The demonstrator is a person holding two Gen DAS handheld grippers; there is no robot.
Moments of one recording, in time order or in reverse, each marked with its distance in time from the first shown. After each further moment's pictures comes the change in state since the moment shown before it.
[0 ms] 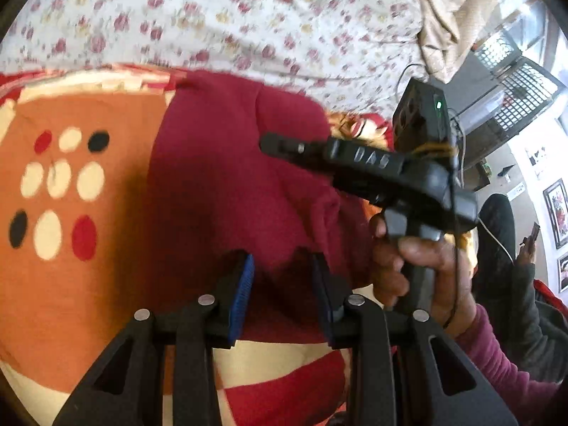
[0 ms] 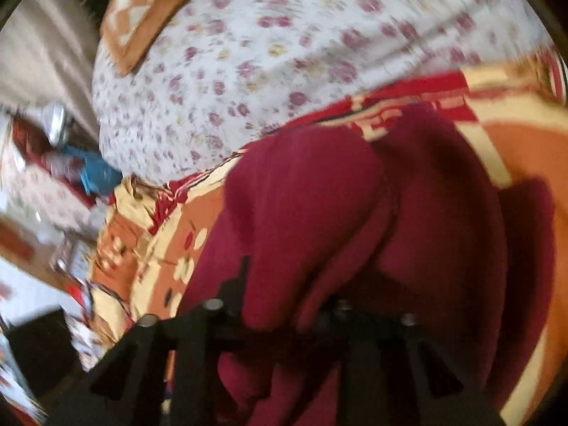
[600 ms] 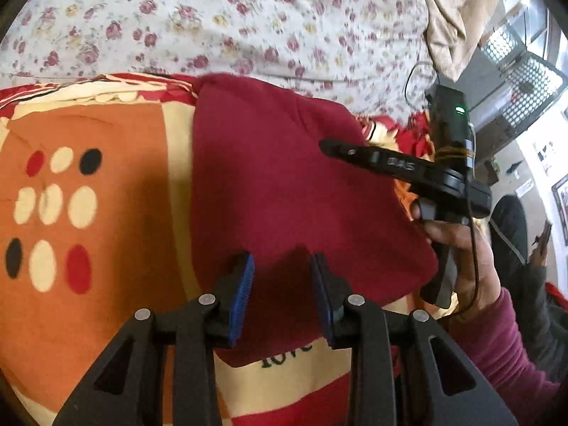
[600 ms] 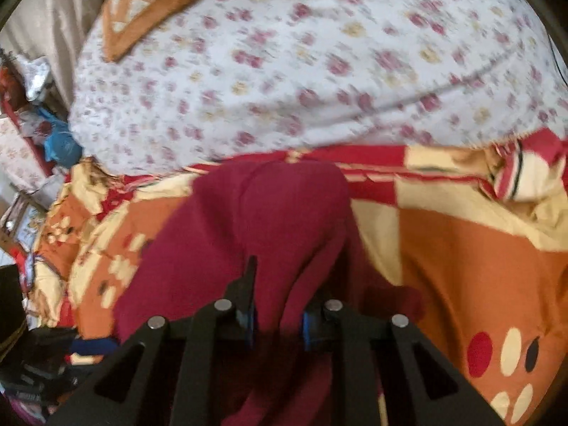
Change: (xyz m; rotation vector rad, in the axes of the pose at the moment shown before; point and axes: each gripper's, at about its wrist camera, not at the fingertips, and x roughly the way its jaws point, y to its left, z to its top) left arm 0.035 0.003 0.014 0.019 0.013 0.063; right arm -0.036 -0.038 0.032 -0.159 -0.016 -0.235
